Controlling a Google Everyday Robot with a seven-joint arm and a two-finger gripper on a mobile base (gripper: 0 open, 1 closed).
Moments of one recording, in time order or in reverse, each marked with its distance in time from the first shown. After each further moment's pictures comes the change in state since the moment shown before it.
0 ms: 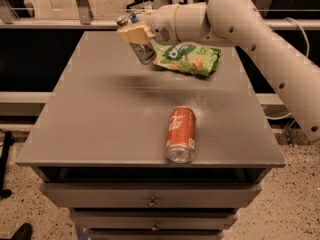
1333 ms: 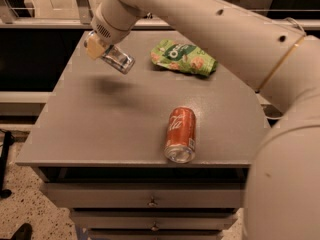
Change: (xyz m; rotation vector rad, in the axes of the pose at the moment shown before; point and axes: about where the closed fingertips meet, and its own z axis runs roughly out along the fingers) arm 0.023 0.051 0.085 0.088 0.615 0.009
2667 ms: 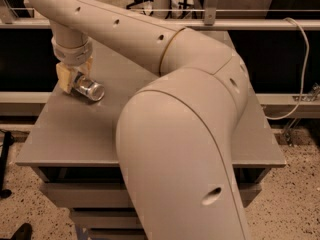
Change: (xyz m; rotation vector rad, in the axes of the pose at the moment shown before) arm 0.013 0.051 0.108 -0.011 0.453 0.119
